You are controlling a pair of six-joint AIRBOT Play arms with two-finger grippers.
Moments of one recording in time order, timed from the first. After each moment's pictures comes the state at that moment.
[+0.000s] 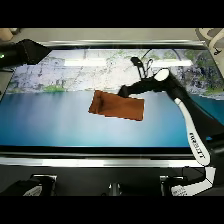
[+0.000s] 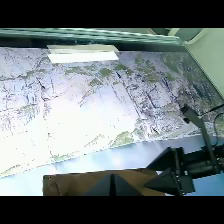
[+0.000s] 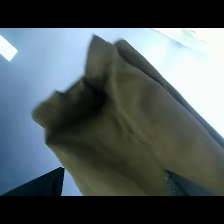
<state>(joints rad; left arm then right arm) -0.10 -1.11 1.61 0.97 -1.07 -1.44 0.18 -1.66 1.51 -0.84 1.06 0.96</state>
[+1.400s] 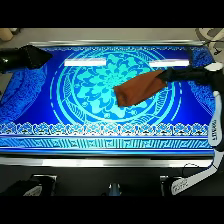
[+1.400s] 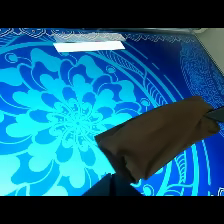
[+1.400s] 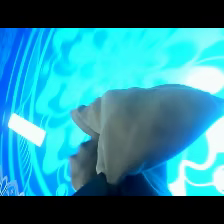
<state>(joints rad) -0.10 -1.10 1.57 0.99 -1.08 -1.44 -0.31 -1.81 1.77 -0.55 1.27 0.96</state>
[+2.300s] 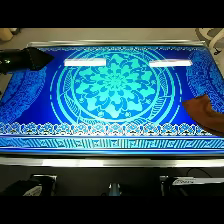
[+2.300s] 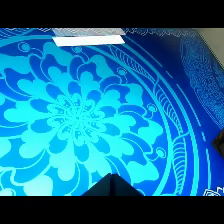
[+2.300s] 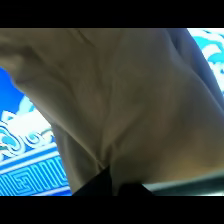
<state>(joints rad) -0.10 -1.11 1.57 0.99 -1.10 -1.44 -0.97 -1.71 1.76 -1.30 1.67 1.09</state>
